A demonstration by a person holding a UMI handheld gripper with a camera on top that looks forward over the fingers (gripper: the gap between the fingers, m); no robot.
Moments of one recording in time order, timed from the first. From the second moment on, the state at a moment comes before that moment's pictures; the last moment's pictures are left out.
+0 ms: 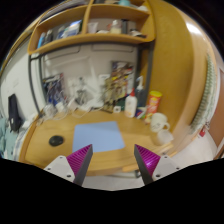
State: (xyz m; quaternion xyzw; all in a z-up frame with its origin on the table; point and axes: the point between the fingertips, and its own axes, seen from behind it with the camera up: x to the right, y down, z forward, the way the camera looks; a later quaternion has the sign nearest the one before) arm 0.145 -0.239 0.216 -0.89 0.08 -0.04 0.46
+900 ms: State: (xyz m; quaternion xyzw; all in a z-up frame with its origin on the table) arm -0.209 -0.082 0.007 -0.95 0.03 0.01 0.31
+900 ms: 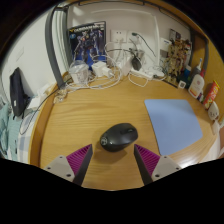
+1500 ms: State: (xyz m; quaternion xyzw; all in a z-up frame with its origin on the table) arm -0.251 0.011 -0.003 -0.95 0.00 0.03 0.31
